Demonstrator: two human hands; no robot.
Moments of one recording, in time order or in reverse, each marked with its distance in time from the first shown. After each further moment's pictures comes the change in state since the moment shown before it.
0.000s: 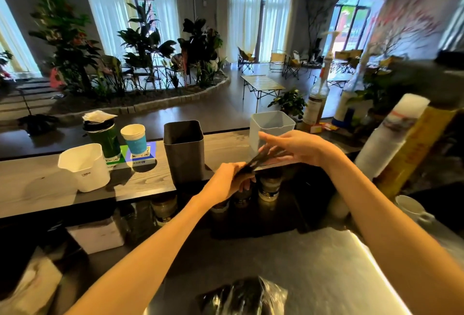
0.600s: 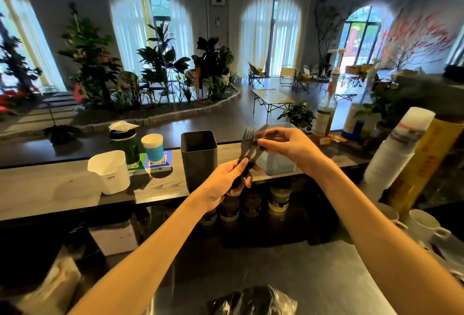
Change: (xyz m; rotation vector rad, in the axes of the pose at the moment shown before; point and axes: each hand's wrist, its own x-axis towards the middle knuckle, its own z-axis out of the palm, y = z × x) left_hand -0.043 0.042 -0.034 -0.490 -0.063 -0.102; right_hand -0.013 -0.015 0.034 0.133 0.169 -0.484
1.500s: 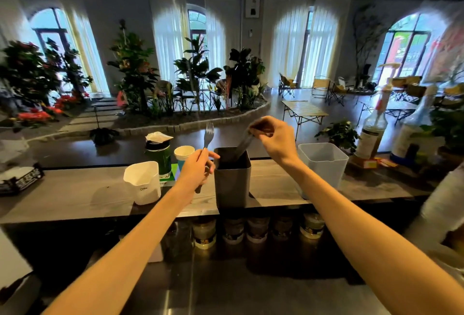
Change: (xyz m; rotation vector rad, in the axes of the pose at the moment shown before) left_hand -0.005 0.034 -0.128 0.111 0.638 0.047; right_hand 0.118 -0.002 0.094 -0.251 0.207 -0.364
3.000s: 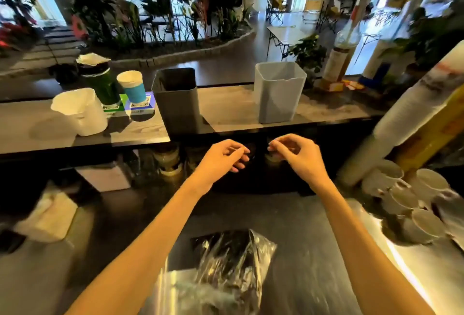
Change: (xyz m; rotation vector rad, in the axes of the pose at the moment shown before) left_hand -0.097 -0.094 0.169 0.238 -0.332 -0.141; right_hand -0.202 0.132 -0.128 0.030 -0.081 0.412
